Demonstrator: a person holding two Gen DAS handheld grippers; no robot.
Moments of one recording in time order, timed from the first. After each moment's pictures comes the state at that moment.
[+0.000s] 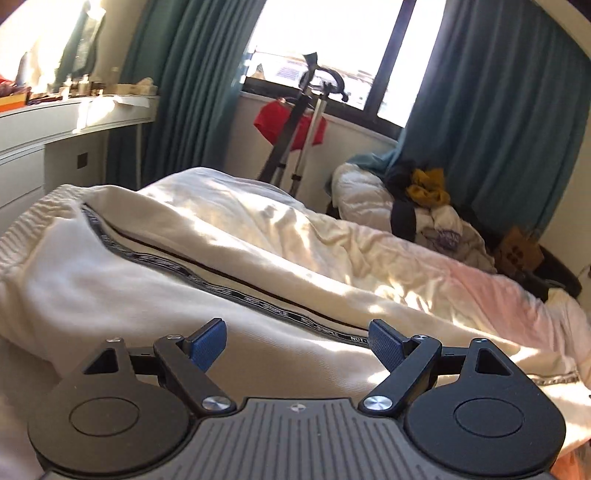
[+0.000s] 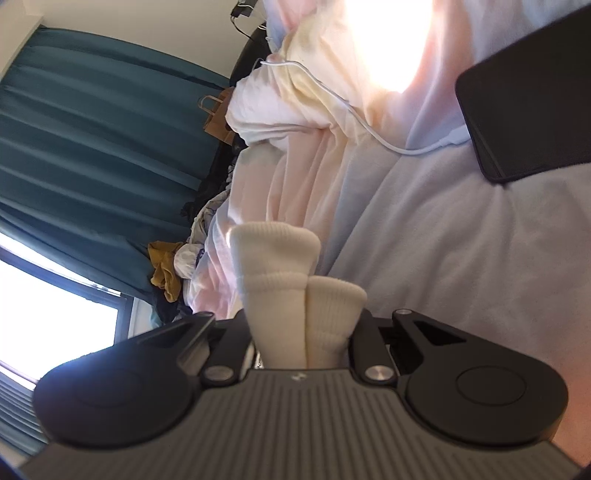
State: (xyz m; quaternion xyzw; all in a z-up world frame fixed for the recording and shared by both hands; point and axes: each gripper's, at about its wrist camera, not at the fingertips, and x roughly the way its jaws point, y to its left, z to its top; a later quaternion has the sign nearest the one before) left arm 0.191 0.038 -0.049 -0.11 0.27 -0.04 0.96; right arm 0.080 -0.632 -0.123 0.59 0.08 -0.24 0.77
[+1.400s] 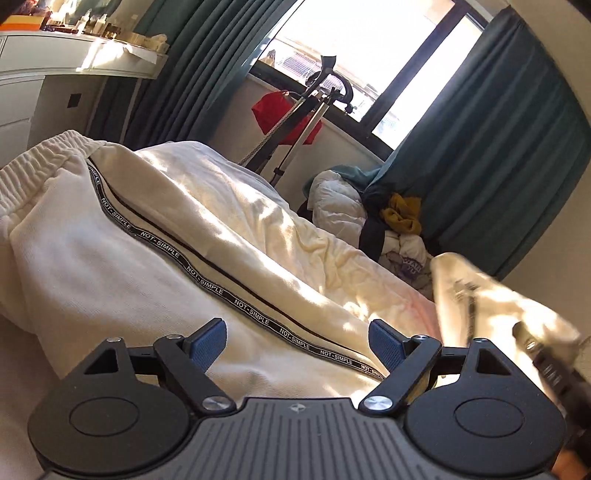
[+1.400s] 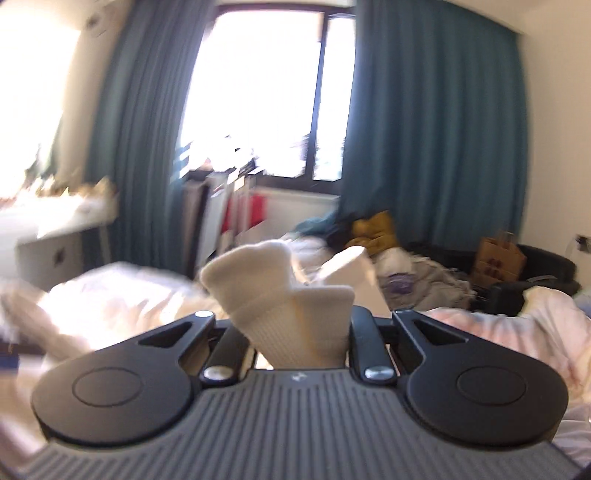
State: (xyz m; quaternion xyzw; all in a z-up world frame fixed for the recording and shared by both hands) left arm 0.190 0.105 -0.049 -0.26 0.26 -0.08 0.93; right arm 0.152 -0.203 0.019 -0.08 0.09 -0.01 0.99
